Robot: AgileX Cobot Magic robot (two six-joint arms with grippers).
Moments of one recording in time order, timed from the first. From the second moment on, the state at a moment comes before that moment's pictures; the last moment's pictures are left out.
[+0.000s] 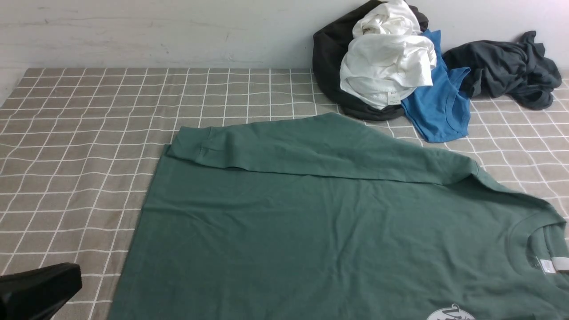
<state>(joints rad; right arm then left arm) 0.00 0.43 -0.48 0.31 0.63 -0.07 0.00 0.47 -0.57 -0.57 0.88 0.38</state>
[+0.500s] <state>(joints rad) 0.37 0.92 -0.79 0.28 1.24 -0.31 -0.42 1.04 -0.65 -0.10 1.05 0.36</state>
